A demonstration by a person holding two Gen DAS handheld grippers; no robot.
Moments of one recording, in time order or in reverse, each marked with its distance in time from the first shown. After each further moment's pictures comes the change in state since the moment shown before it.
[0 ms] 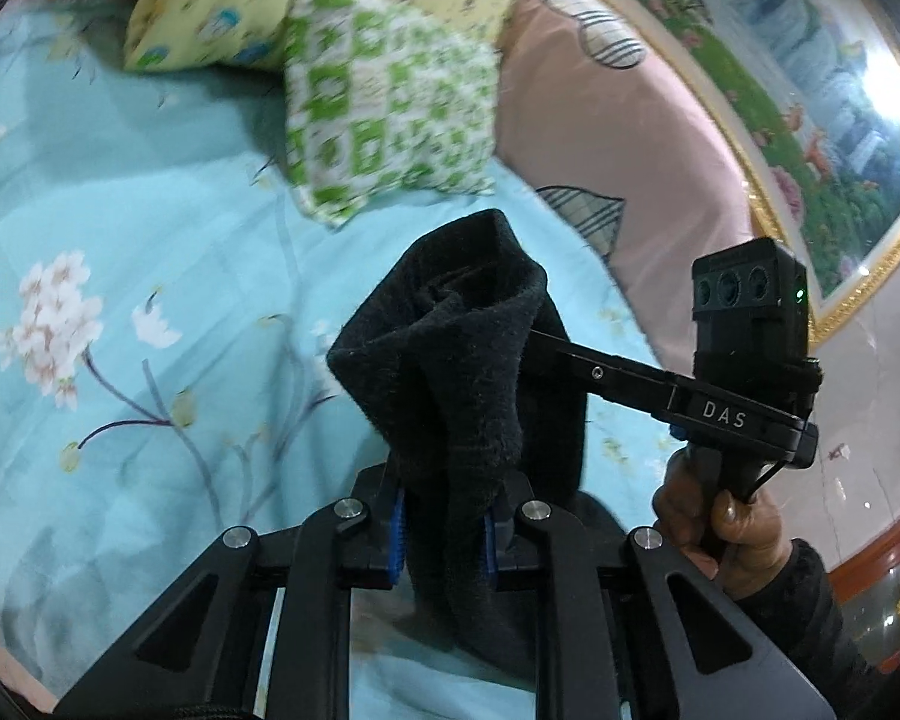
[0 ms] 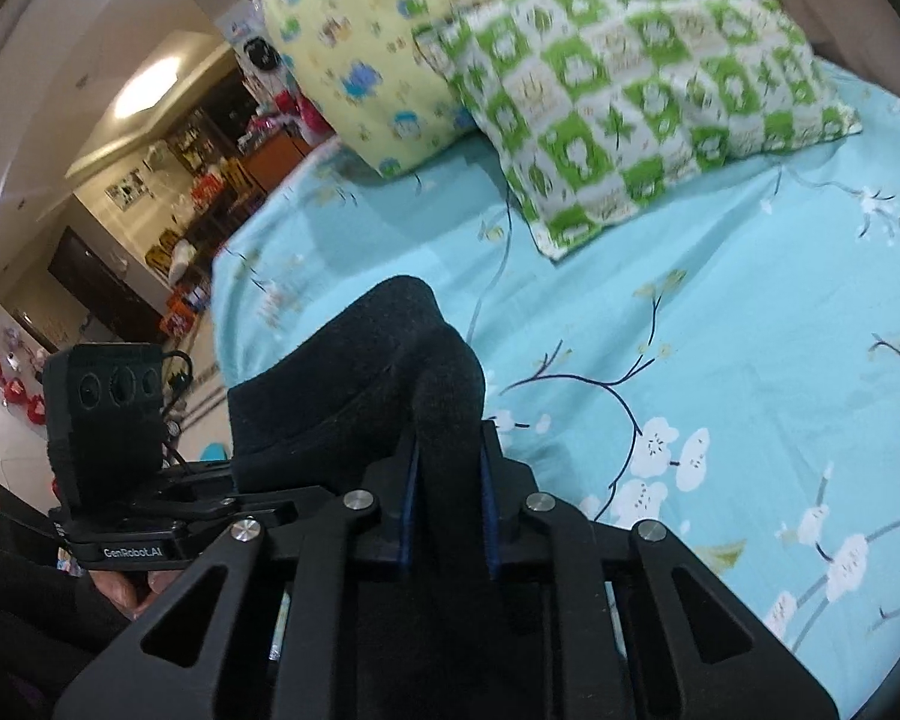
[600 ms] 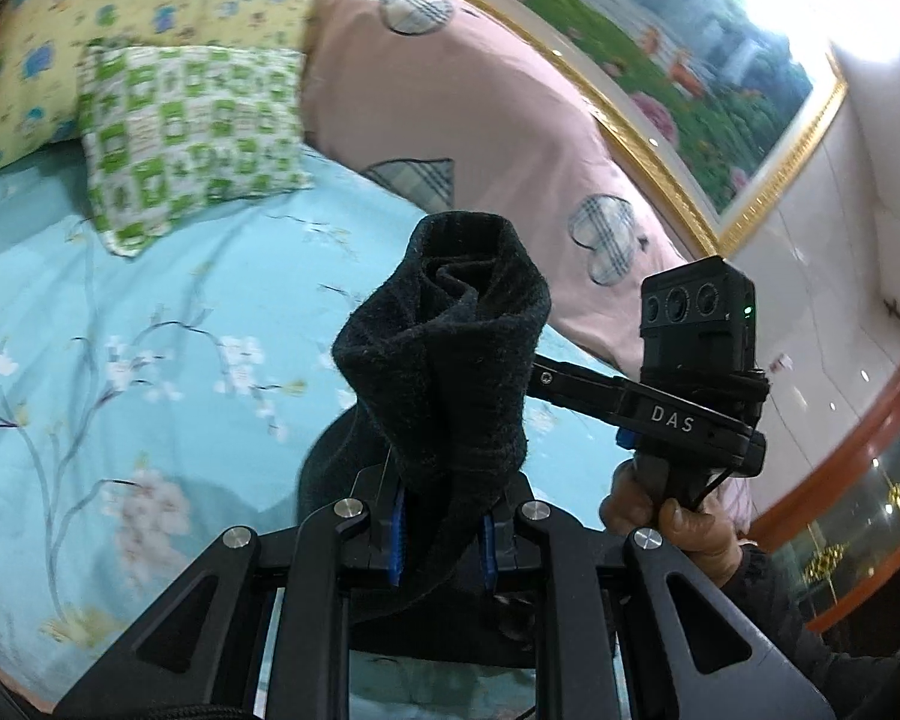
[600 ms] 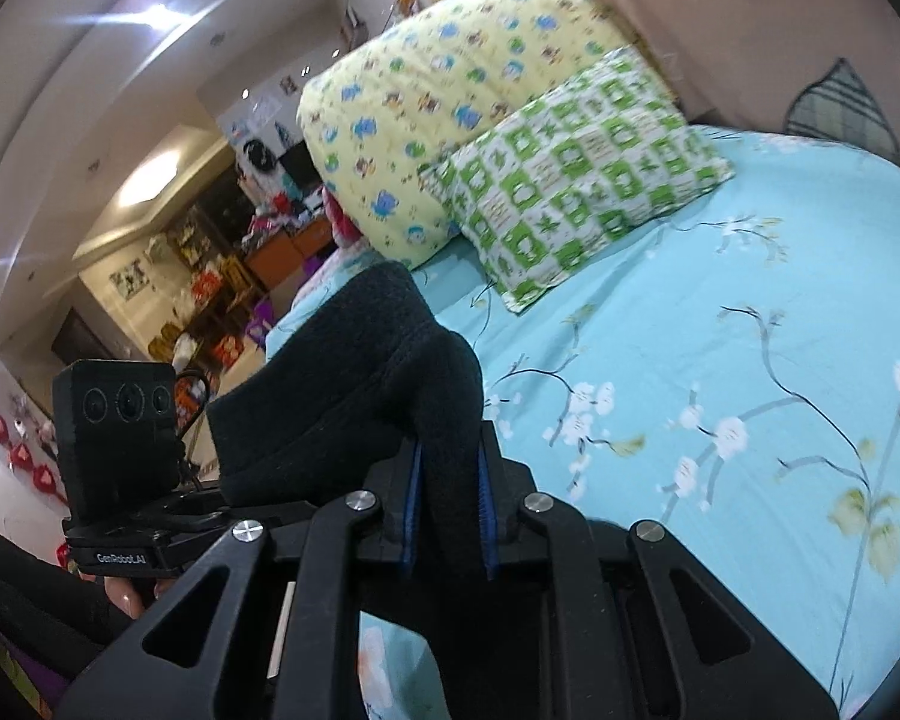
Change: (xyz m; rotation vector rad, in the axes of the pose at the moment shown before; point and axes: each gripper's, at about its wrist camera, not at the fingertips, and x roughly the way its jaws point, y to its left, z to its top) left arm -0.017 -0.140 -0.040 0.222 0.038 -0.175; right arm -0.138 0.013 -0.069 0.077 -0.255 -0.022
